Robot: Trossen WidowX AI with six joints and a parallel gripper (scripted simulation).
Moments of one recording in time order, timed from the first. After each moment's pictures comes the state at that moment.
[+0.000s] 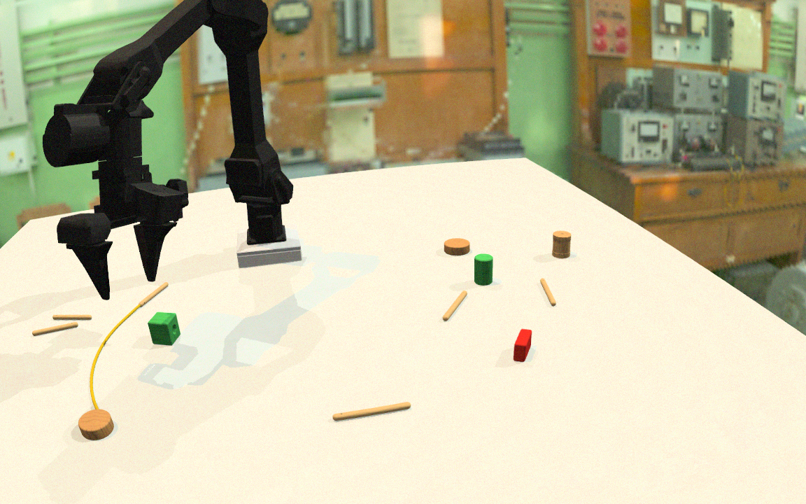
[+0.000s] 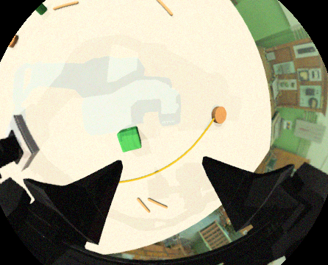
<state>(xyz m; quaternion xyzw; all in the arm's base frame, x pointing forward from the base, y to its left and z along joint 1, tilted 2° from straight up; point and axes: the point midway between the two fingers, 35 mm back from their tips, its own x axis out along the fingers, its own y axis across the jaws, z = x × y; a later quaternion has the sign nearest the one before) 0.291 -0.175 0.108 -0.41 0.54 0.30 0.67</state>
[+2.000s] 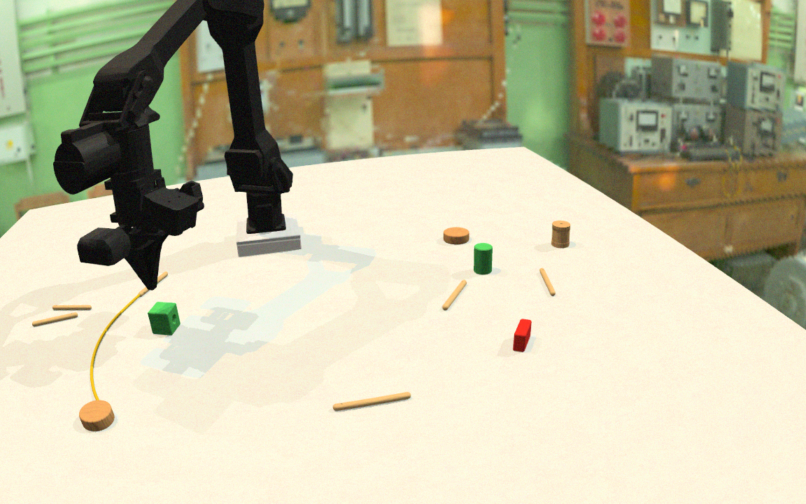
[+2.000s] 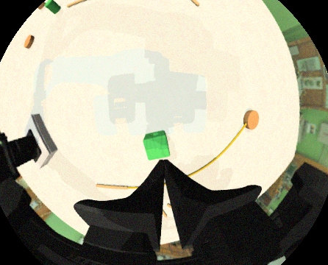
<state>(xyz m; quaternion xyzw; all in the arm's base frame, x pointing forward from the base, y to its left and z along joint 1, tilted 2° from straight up) 0.272 -0.156 0.081 -0.36 0.59 0.35 0.63</state>
